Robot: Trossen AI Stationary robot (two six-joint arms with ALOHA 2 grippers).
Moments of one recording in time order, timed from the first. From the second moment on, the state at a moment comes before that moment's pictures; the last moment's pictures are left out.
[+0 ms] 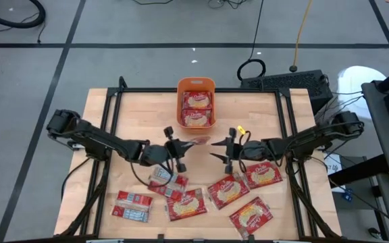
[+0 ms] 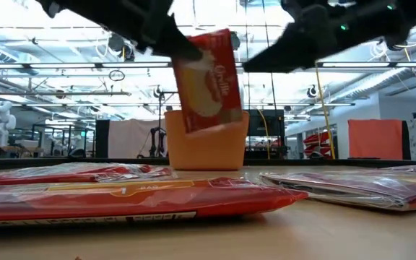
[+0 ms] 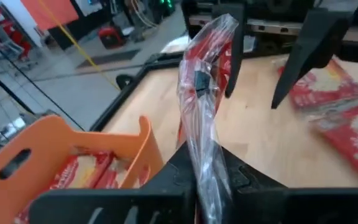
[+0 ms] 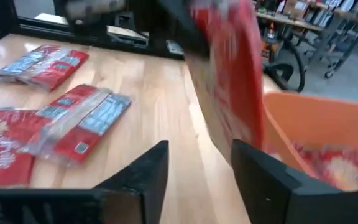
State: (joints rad) left arm -0.26 1.50 0.81 0.34 -0.64 0.09; right arm 0.19 1.35 0.53 0.50 0.37 -0.08
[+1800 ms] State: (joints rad) left arm -0.20 1.34 0.80 0.41 -0.47 0.12; right arm 0.16 1.12 0.42 0.76 0.32 -0.14
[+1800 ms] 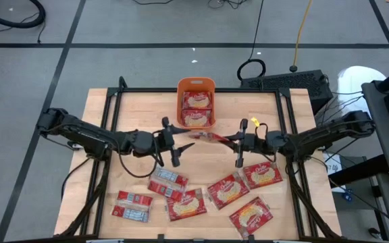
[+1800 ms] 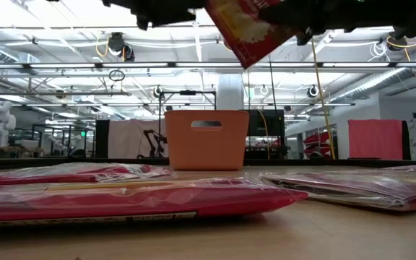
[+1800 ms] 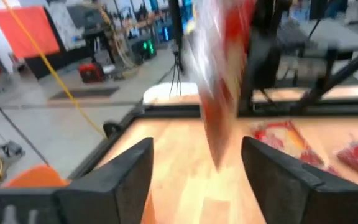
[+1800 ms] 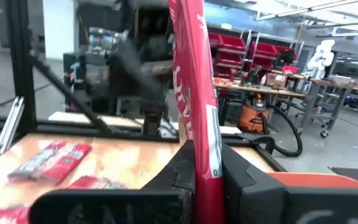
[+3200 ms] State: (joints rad) left arm -0.13 1.81 0.67 1.42 -0.21 0.04; right arm 0.10 1.16 0.59 0.47 0.13 -0.03
